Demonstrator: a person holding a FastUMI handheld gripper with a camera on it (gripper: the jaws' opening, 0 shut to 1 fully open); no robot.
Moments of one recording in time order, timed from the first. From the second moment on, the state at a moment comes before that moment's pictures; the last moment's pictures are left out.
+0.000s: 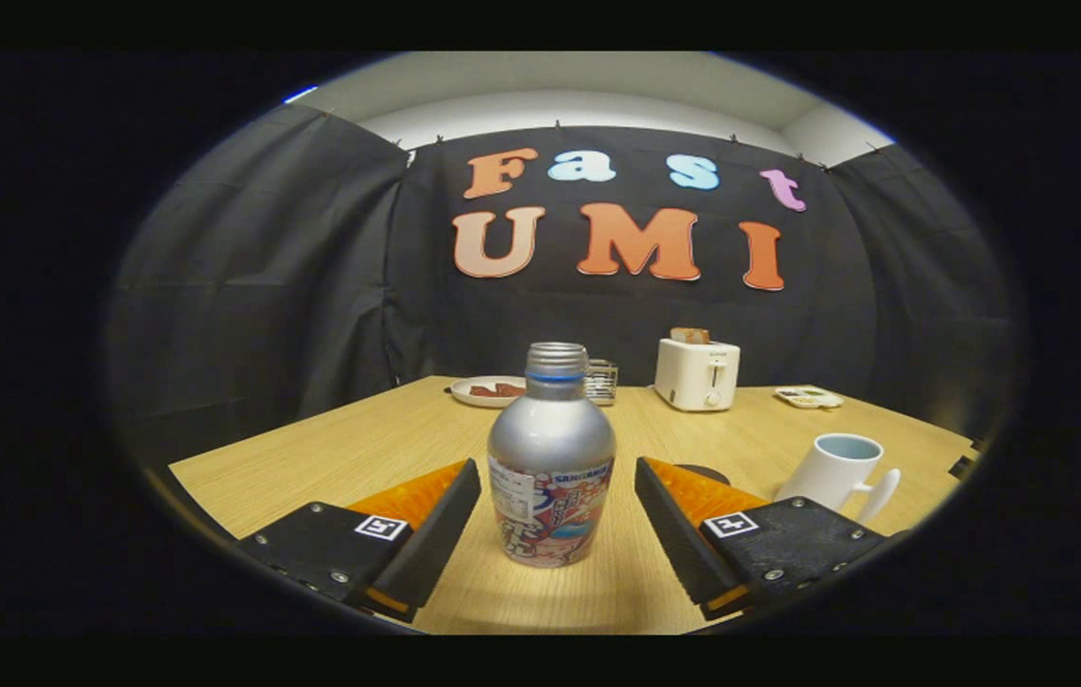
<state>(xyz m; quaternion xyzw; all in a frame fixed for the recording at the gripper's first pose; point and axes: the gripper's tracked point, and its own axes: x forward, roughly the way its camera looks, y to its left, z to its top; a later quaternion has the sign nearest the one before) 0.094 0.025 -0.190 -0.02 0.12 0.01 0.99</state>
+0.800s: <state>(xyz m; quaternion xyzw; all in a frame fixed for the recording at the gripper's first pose) 0.093 0.026 -0.207 0.01 0.16 0.03 0.99</state>
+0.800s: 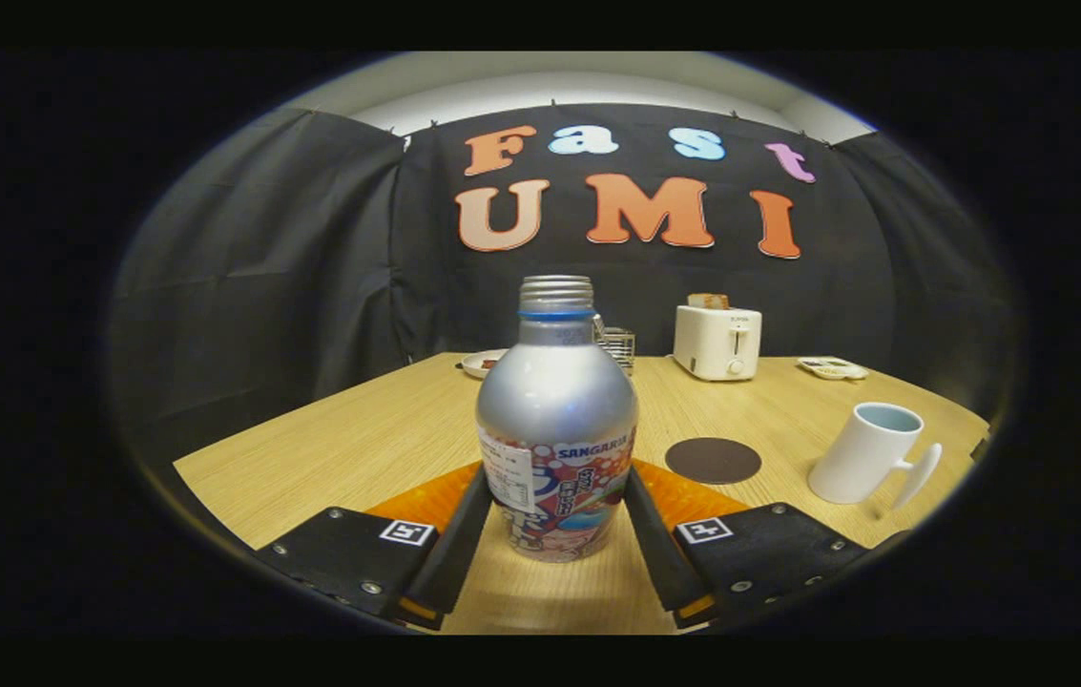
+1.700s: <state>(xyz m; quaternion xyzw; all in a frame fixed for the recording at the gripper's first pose) 0.116 -0.012 -0.139 0.31 0.14 0.01 0.94</state>
